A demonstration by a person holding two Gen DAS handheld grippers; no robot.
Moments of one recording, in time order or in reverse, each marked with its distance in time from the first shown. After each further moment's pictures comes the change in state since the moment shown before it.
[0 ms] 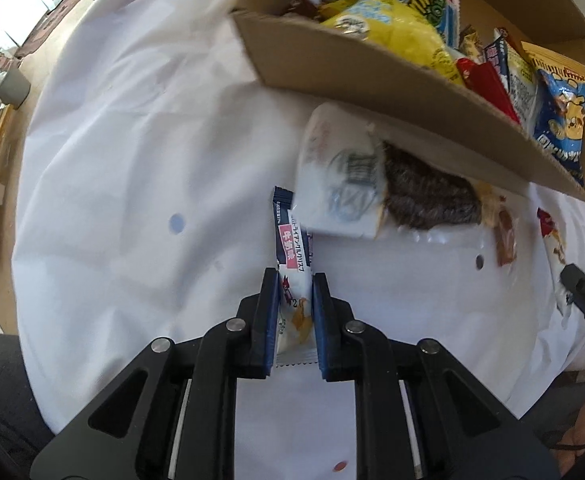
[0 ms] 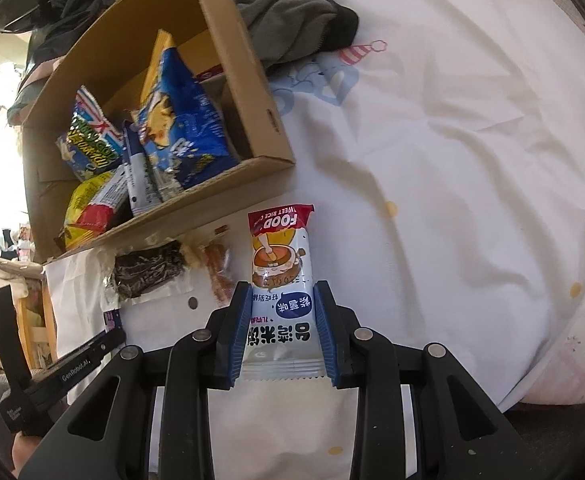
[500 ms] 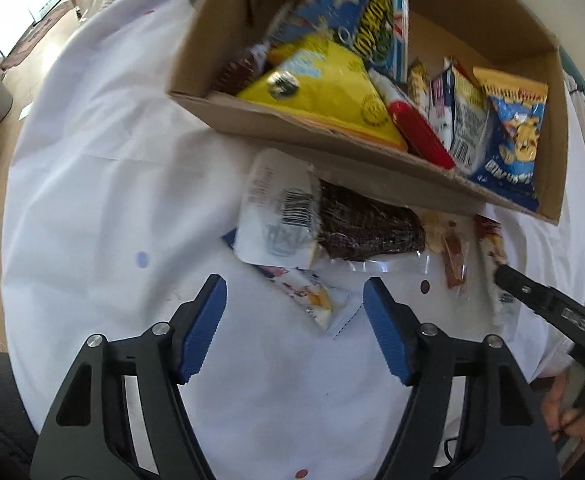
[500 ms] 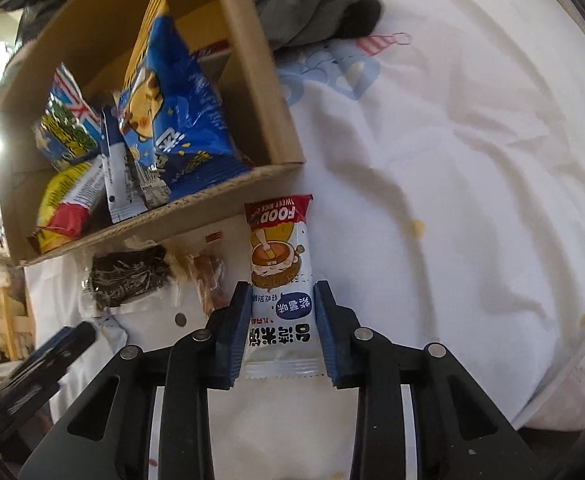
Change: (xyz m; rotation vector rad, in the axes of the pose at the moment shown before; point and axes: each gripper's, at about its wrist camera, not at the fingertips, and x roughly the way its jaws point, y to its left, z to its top) left arm -0.020 -0.023 0.016 0.033 -0.078 -0.094; right arm 0.026 0.014 0.007 -0.020 0.035 -0.059
